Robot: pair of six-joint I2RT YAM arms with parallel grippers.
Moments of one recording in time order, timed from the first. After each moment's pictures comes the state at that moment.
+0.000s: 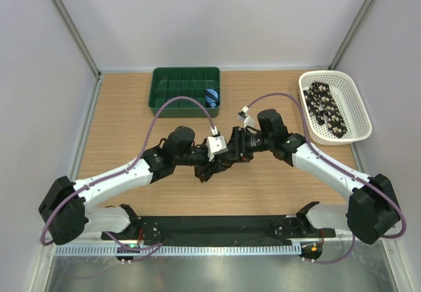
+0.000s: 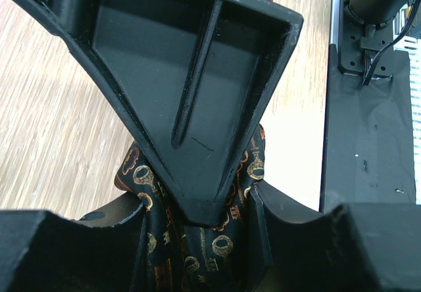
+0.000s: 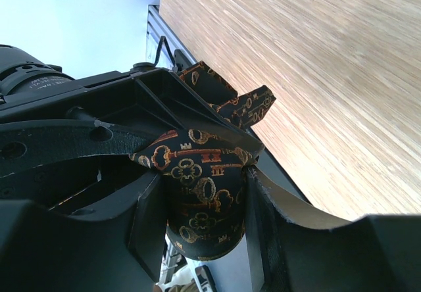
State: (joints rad) left arm -0.87 1.23 0.78 0.01 0.49 0.22; right arm 0.57 1.25 0.82 -0.20 -0.76 0.79
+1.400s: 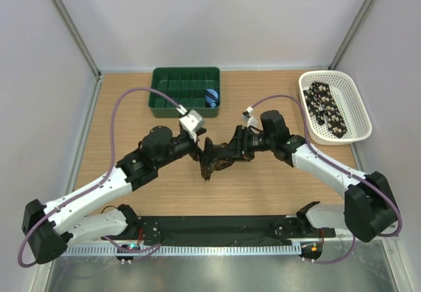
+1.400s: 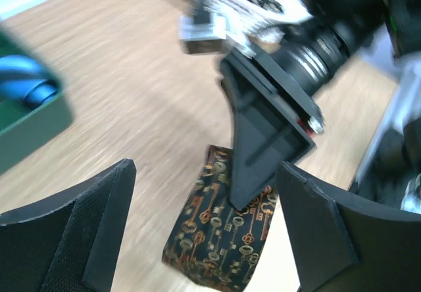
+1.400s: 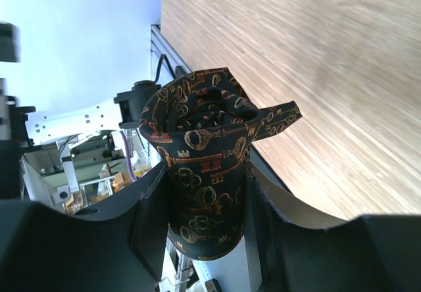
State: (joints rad) left arm -0.87 1.02 0.80 0.03 0.14 -0.07; right arm 0.52 1.26 0.76 -0.10 -0.77 0.86
